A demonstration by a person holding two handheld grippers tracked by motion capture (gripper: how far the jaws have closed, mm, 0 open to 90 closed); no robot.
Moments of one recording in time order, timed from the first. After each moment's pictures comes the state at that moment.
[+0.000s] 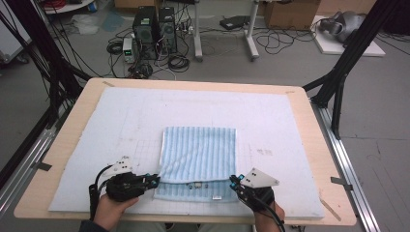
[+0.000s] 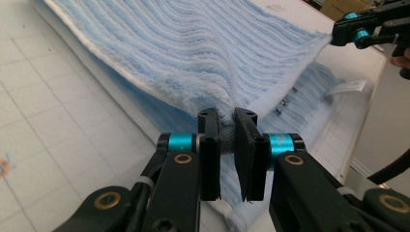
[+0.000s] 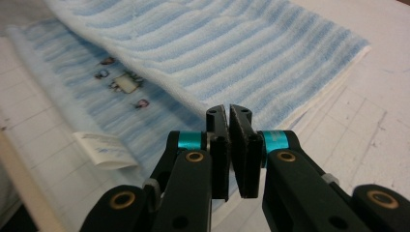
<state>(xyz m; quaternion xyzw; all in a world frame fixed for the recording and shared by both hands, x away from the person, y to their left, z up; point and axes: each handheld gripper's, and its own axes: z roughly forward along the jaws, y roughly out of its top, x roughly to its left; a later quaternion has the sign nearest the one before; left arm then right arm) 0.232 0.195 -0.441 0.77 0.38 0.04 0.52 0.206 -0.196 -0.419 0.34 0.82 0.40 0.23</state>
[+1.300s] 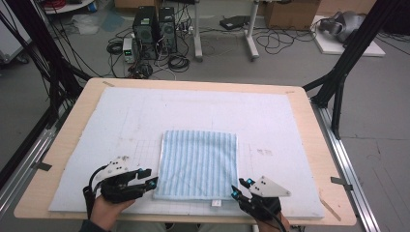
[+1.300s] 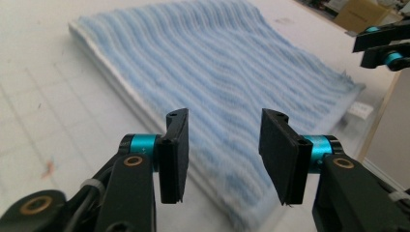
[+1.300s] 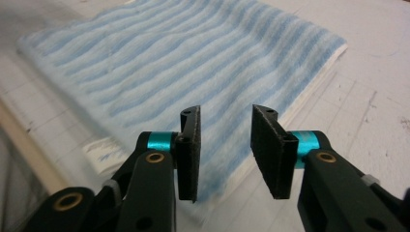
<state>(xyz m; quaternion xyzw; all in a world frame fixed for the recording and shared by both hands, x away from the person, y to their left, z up) 0.235 0.192 -0.425 0.76 0.37 0.08 0.53 0.192 -0.207 -0.422 0.37 0.79 0.43 0.22</state>
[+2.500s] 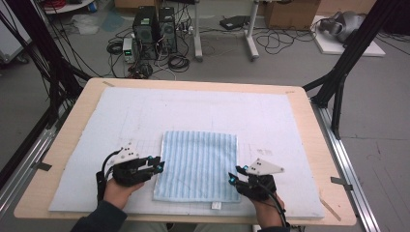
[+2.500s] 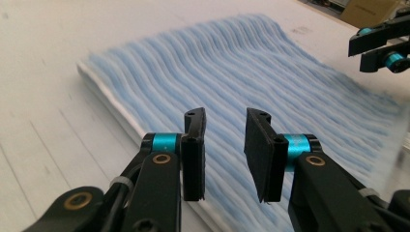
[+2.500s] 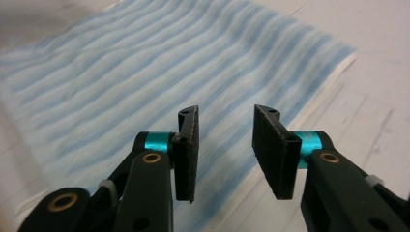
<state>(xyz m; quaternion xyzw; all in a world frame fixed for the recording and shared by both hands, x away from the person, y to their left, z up) 0.283 0.182 -0.422 0.77 0.35 0.12 0.52 0.243 -0.209 -0.423 0.38 0.80 0.43 0.19</state>
